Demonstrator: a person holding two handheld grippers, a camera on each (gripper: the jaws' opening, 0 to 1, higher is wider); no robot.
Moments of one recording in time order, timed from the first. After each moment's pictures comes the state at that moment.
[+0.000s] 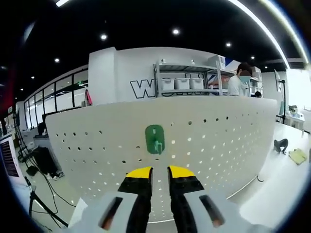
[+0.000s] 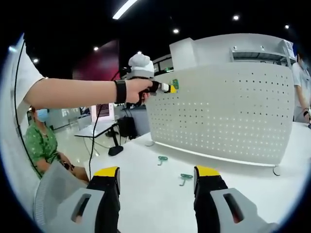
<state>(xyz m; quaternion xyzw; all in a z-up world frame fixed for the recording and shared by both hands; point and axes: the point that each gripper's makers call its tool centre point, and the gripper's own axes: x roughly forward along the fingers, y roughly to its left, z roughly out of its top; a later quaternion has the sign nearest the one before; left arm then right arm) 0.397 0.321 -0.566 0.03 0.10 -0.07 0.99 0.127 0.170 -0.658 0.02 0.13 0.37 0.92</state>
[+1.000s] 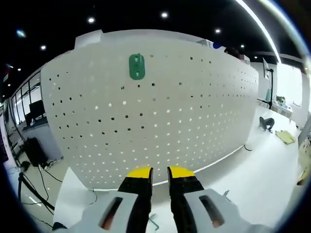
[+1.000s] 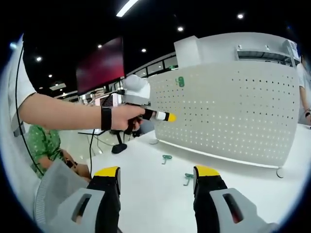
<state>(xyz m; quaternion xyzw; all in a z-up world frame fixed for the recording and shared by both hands) 0.347 0.321 -0.672 0.03 0.19 -0.13 0.97 0.126 0.180 -0.662 0.01 0.14 0.38 0.91</state>
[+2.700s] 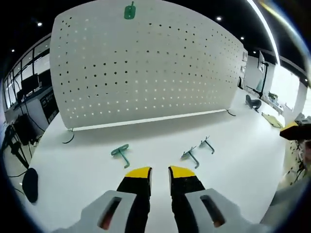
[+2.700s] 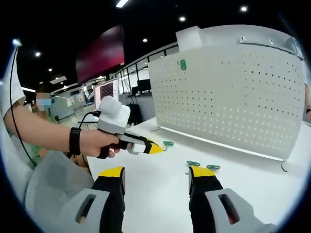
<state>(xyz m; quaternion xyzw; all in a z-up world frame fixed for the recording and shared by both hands) 0.240 0.307 -0.787 0.01 0.28 -0.17 0.94 0.134 0.187 -0.706 -0.02 0.18 0.40 0.90</state>
